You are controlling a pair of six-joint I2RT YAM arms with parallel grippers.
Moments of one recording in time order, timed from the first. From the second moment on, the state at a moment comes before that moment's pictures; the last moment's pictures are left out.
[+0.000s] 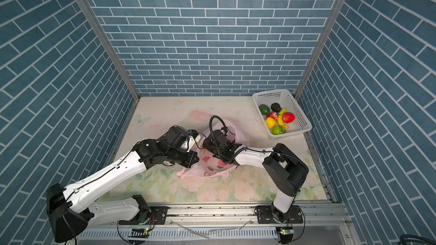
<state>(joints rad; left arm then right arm) -0.80 1.19 1.05 -0.83 0.23 -0.42 0.91 1.67 0.90 0.10 0.04 1.19</state>
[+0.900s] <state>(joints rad) -0.80 1.27 1.13 -0.81 0.15 -0.46 1.03 1.37 0.96 -0.44 -0.05 0.92</state>
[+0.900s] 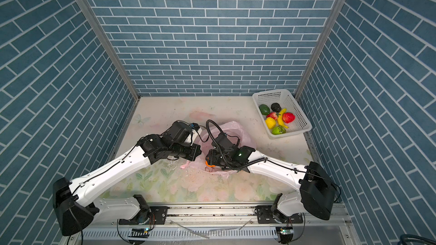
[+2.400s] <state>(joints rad) -0.78 1.26 1.13 -0.81 0.11 -0.48 -0.05 1.47 1.34 -0.66 -0.20 0.47</state>
